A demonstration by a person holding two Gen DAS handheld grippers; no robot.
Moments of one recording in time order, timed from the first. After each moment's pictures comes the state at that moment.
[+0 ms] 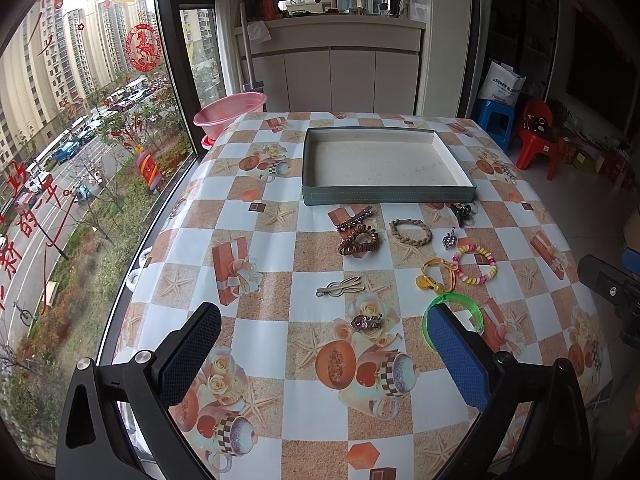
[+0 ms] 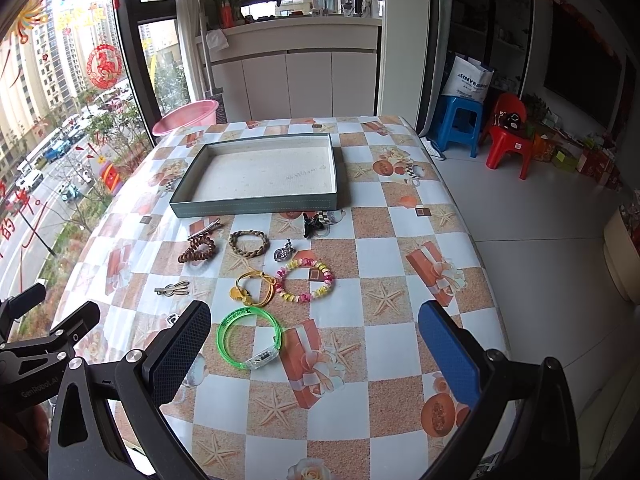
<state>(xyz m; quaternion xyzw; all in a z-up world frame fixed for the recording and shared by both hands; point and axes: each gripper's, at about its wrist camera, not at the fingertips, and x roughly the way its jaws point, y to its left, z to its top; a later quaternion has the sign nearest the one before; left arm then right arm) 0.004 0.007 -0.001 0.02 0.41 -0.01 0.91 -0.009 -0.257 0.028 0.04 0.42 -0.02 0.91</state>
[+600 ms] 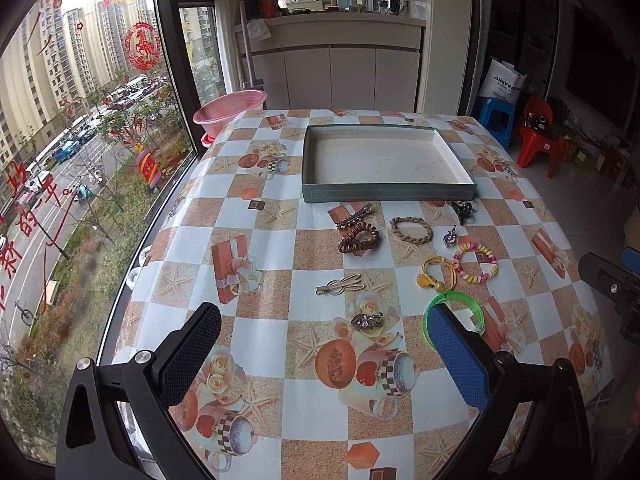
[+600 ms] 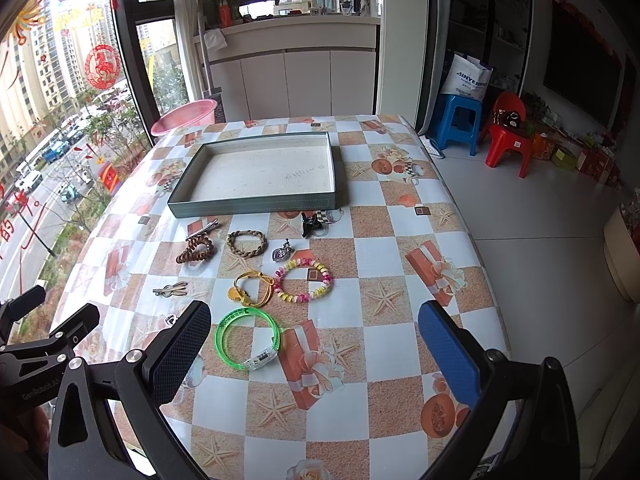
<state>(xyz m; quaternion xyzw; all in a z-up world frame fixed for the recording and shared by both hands) 0.003 0.007 -0.002 0.02 0.41 -0.01 0.91 -0.008 -0.257 0.028 0.04 0.42 -0.02 0.91</state>
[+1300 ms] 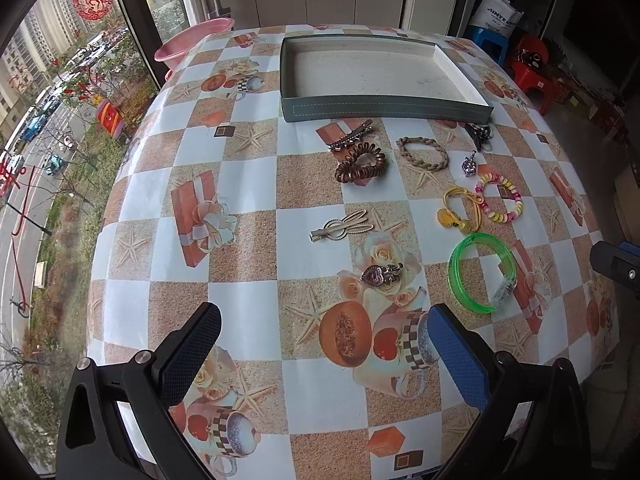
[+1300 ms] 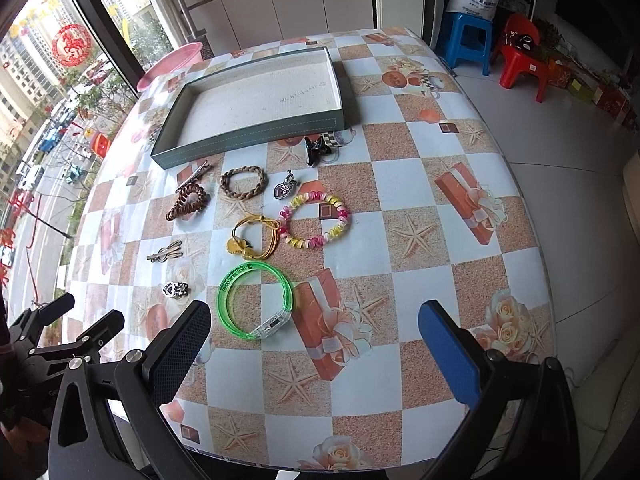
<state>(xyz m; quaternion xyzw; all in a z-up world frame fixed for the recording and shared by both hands) 0.056 0.018 -0.062 0.04 0.55 -0.06 0.83 0.034 -0.263 -0.029 0.10 0.56 0.00 0.82</state>
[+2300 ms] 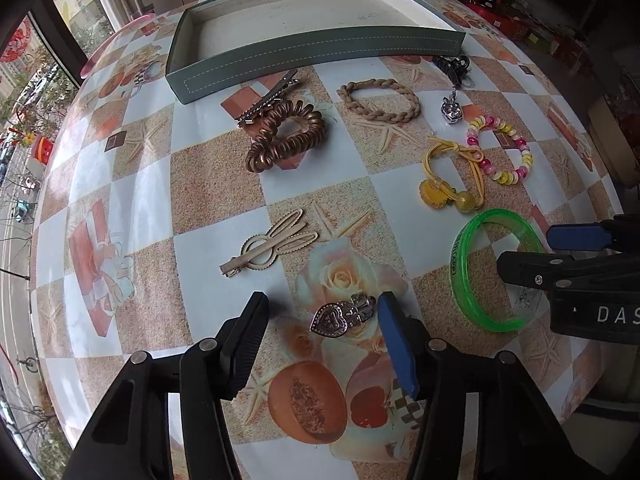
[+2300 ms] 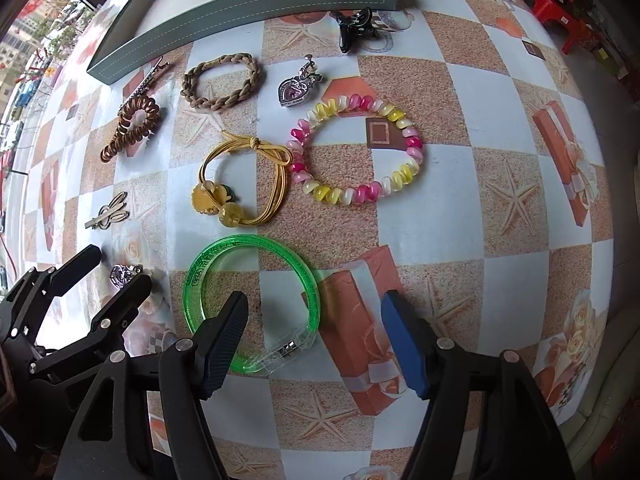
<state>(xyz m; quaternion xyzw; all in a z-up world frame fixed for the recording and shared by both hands) 0.106 -0.039 -0.118 0.11 0.59 -0.14 0.78 0.089 -0.215 -0.128 0.07 0.70 0.00 0.71</state>
